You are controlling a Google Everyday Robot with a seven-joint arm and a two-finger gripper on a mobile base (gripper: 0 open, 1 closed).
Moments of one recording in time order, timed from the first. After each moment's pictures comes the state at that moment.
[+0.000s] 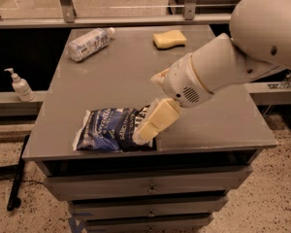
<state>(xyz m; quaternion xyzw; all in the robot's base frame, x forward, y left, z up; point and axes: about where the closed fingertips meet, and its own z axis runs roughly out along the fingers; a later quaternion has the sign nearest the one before) 0.457 -0.004 0.896 -0.58 0.72 0.25 0.30</state>
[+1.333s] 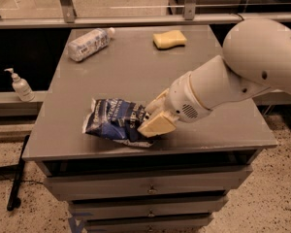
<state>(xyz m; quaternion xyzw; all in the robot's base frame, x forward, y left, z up) 0.455 -0.014 0.854 -0.56 0.75 0.23 0.28</state>
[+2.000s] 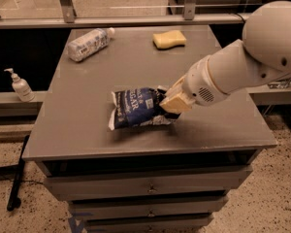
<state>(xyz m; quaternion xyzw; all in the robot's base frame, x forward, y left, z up) 0.496 -0.055 0.870 -0.54 0.77 0.17 0.31</state>
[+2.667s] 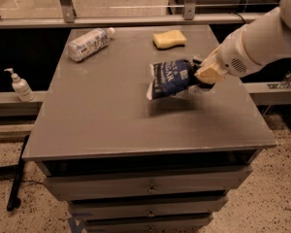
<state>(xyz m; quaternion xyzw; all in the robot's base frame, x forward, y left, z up) 0.559 -0.138 0.910 -0.50 0.79 0.06 0.34</state>
